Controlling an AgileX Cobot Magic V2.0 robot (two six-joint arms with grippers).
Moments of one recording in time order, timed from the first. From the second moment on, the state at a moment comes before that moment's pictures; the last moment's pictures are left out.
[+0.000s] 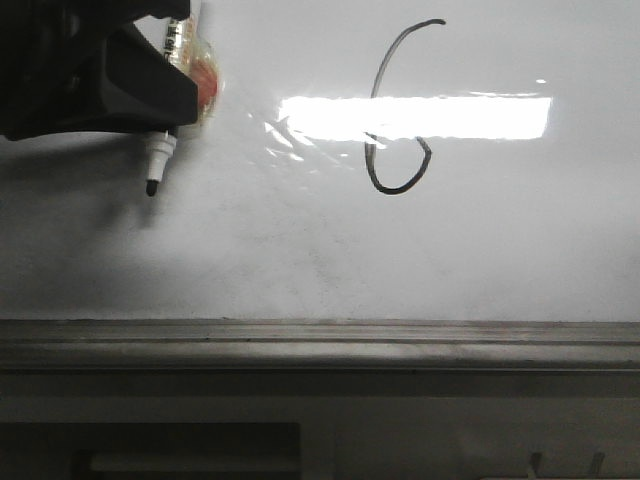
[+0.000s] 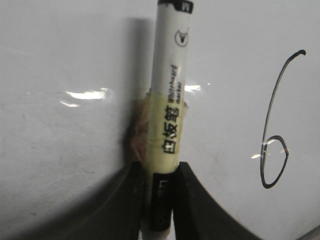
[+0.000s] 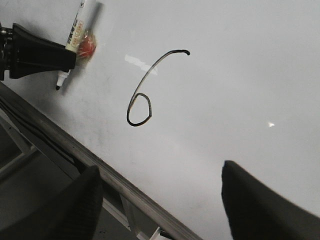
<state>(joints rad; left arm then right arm) -0.91 1.15 -0.59 -1.23 -0.28 0.70 0.13 0.51 -0.72 0.62 0.85 -0.70</state>
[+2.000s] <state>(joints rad) -0.91 0.12 -0.19 -1.18 -0.08 1.13 0.13 -0.01 -0.28 0.82 0.50 -0.83</state>
